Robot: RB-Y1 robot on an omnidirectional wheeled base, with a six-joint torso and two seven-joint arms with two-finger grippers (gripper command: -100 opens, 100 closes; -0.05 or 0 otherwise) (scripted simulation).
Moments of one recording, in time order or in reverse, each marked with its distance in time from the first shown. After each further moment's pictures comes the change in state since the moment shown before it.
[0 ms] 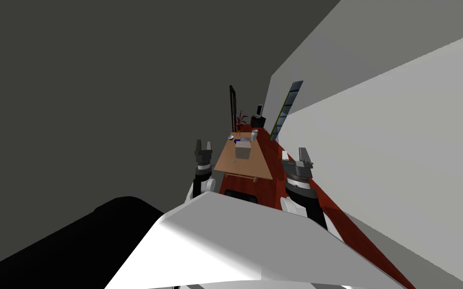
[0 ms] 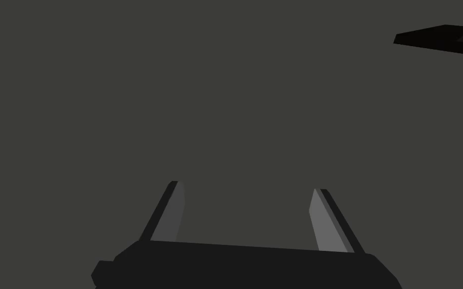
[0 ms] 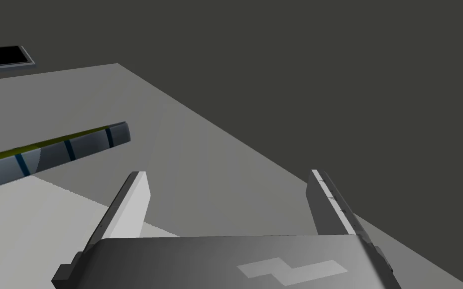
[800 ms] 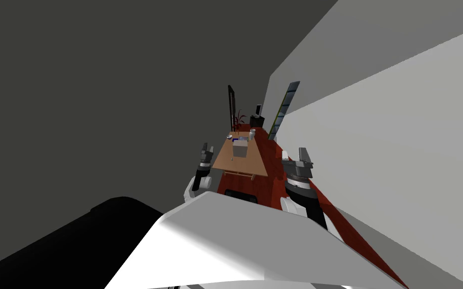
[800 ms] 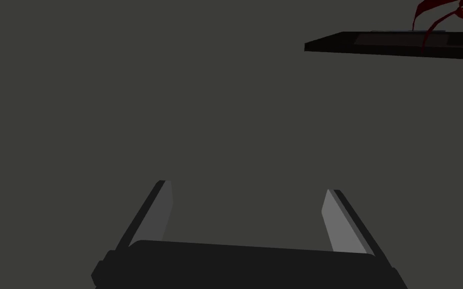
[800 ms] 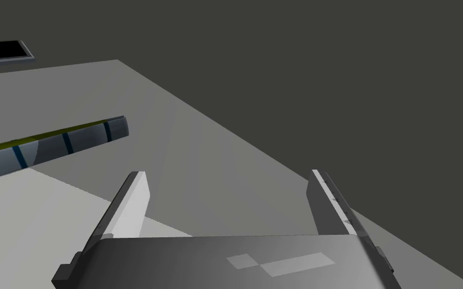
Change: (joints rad) left arm -0.090 0.141 0.118 0.205 0.004 0.121 0.056; right arm 0.000 0.000 0.000 0.000 0.000 0.000 0.000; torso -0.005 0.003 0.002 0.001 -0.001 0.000
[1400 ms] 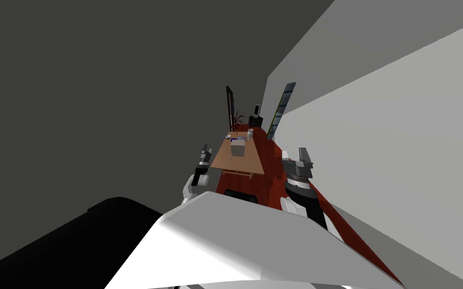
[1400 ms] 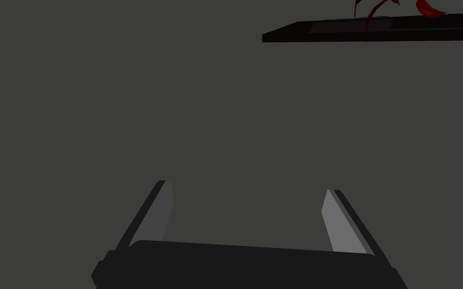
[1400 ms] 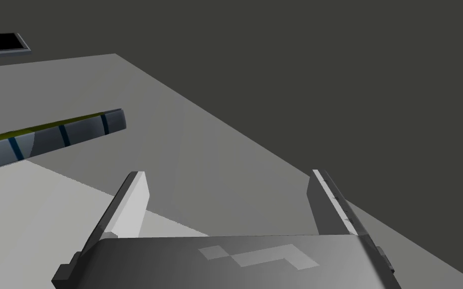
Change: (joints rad) left arm -0.061 0.056 0.083 0.132 0.008 0.084 0.039; right arm 0.000 0.000 0.000 0.000 0.000 0.000 0.000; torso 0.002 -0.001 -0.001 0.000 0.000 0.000
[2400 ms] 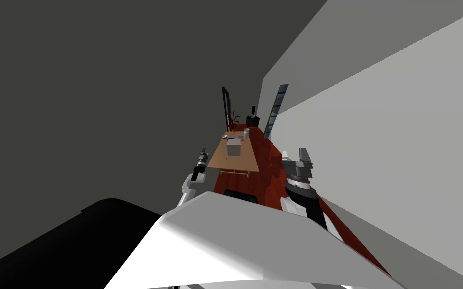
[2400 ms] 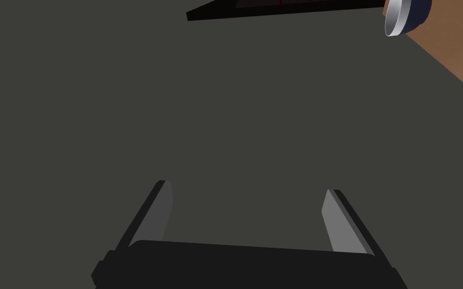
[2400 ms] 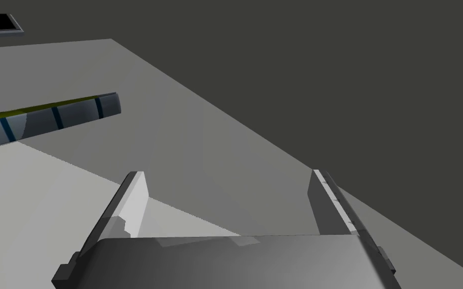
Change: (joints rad) left arm -0.093 0.054 0.108 0.229 0.000 0.142 0.038; right arm 0.000 0.000 0.000 0.000 0.000 0.000 0.000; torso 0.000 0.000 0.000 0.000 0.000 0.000
